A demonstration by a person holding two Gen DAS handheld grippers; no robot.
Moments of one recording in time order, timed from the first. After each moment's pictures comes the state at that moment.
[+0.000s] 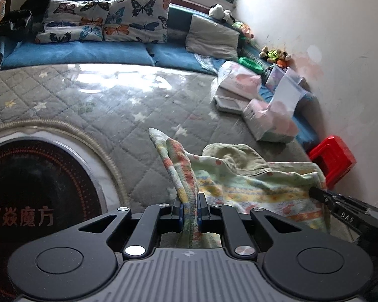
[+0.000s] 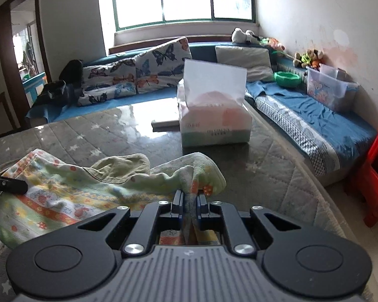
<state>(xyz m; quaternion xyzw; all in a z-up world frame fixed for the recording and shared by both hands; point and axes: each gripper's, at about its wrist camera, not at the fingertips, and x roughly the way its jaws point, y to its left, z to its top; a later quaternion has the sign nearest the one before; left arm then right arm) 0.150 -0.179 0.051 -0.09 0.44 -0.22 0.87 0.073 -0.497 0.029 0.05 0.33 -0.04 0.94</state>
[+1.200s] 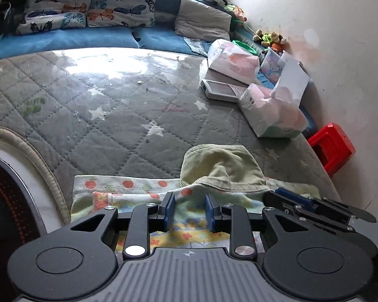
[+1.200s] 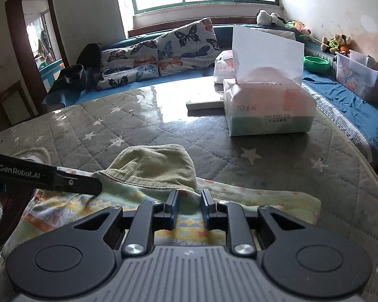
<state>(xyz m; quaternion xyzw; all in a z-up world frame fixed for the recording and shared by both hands) 0.207 -0.238 0.017 -0.08 0.46 -0.25 0.85 0.131 -0.462 0.002 0.06 0.36 0.02 0.93</state>
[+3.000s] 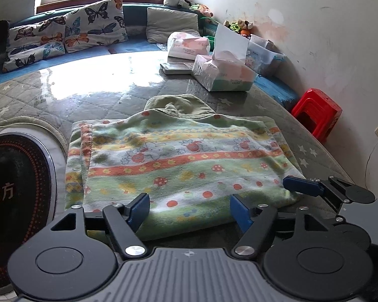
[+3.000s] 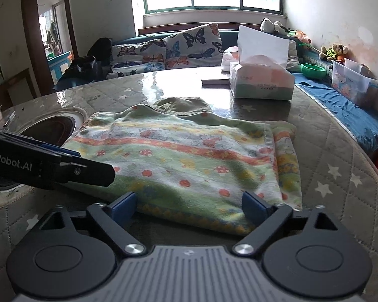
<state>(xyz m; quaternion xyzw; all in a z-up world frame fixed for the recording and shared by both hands) 0.077 -0.236 0.030 0.01 0.42 -0.29 0.86 0.006 -0.430 -0.003 0.03 0.35 0.03 0.94</state>
